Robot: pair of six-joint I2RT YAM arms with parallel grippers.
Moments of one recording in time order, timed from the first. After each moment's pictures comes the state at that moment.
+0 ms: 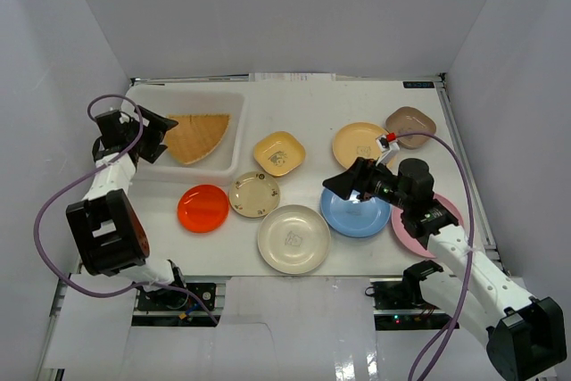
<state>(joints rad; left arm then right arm) 0.34 1.51 1.00 -0.11 0.43 -0.80 0.43 0.82 0.49 0.07 -0.48 0.64</state>
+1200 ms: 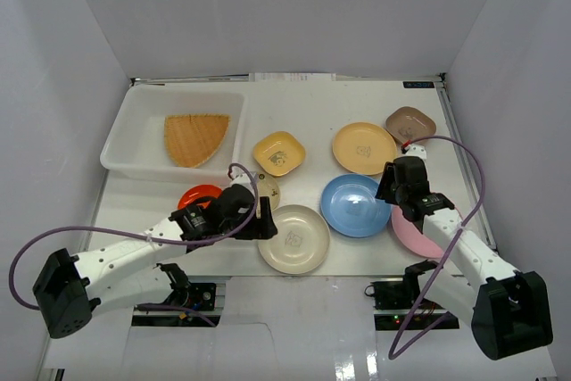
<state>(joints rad) -0.89 0.98 0.64 -0.44 -0.06 -0.77 0.31 0.99 0.52 -0.29 0.20 0.39</state>
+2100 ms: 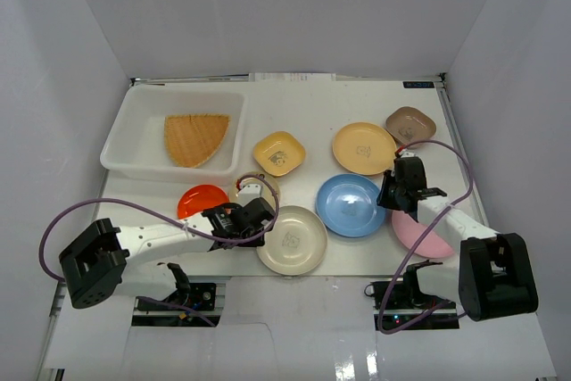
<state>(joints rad) -1.04 1.25 0.63 -0.49 -0.34 -0.89 0.20 1.21 0.51 -0.21 0.03 0.33</state>
